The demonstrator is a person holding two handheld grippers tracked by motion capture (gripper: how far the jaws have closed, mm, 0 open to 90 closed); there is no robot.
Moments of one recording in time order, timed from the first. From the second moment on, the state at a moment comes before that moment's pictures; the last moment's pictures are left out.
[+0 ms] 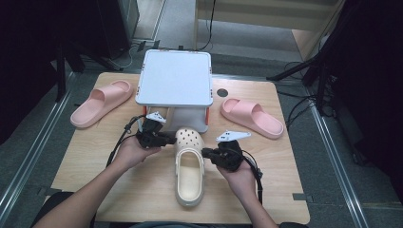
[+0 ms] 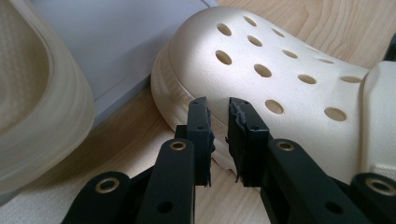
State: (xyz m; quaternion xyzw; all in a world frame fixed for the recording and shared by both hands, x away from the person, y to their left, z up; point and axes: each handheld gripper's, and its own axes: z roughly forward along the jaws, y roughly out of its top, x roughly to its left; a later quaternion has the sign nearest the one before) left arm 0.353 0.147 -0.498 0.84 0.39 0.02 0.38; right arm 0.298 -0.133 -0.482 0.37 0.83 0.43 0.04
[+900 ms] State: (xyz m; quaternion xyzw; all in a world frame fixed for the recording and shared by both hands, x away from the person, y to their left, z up) left arm 0.349 0.166 -0.419 0.83 0.37 0.05 0.41; right arm 0.269 -0.125 -0.463 0.39 0.80 0.45 0.06
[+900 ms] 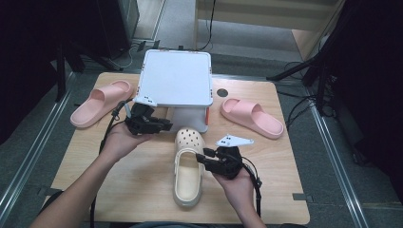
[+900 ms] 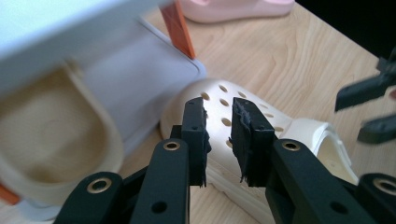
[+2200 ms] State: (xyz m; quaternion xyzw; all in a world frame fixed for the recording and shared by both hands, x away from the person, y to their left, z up) left arm 0.418 0.205 -0.380 0.81 0.41 0.10 0.40; right arm 0.278 -0.110 -0.493 0.43 0.80 0.40 0.10
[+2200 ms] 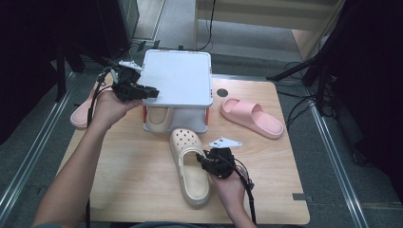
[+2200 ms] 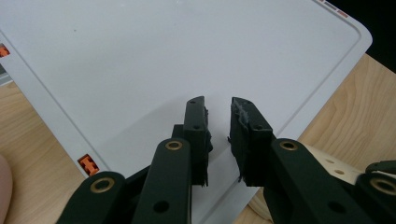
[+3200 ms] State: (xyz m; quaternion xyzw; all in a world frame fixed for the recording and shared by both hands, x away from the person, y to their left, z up) left arm 0.415 0.206 -0.383 0.81 0.41 0.11 0.42; right arm 0.361 -0.085 -0.460 0.47 0.76 0.39 0.19
